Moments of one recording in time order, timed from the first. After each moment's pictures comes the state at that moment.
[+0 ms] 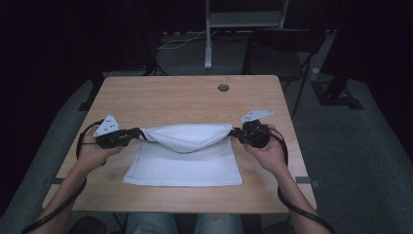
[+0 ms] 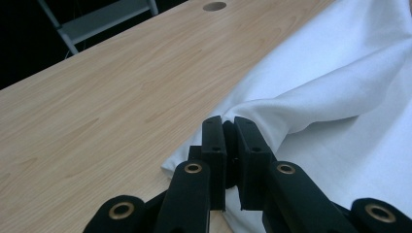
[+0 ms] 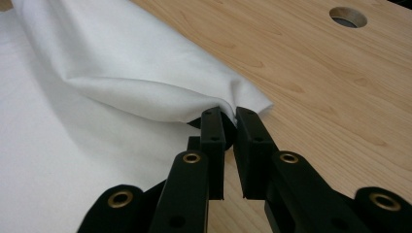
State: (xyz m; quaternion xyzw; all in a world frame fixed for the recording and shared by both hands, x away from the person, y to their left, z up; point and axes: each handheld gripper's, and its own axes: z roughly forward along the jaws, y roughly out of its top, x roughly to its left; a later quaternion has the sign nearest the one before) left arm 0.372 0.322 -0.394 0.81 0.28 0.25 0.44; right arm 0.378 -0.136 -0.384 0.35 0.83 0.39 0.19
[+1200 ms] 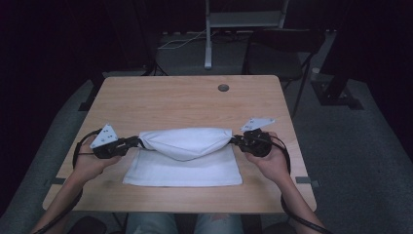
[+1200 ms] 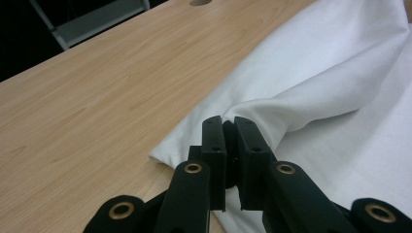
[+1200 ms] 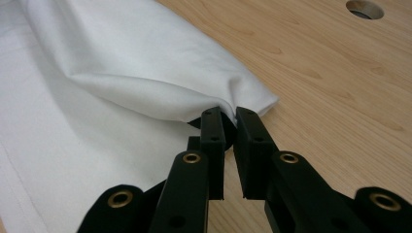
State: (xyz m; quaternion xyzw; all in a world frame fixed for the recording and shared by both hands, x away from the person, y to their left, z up) left arm 0.347 0.324 -0.400 0.82 0.26 0.25 0.44; right arm 0.355 -0.136 -0.389 0.34 0.84 0.39 0.18
